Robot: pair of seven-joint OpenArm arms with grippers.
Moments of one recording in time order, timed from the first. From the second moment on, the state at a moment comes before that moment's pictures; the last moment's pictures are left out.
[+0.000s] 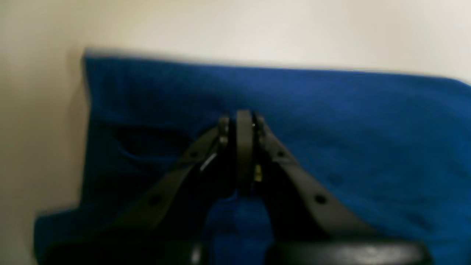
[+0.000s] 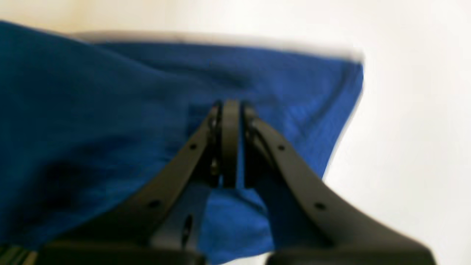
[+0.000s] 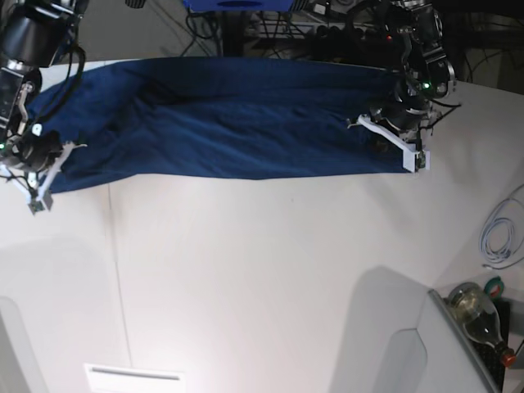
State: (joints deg) left arm 15.3 -0.5 -24.2 83.8 -6.2 -19.4 30.9; right arm 0.6 9.3 30.1 73.9 -4.1 40.4 -48.9
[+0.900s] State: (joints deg) left arm 17.8 1.8 -23.8 91.3 -2.3 -19.3 29.8; right arm -4.0 6.2 21.8 88.8 -3.3 34.7 -48.8
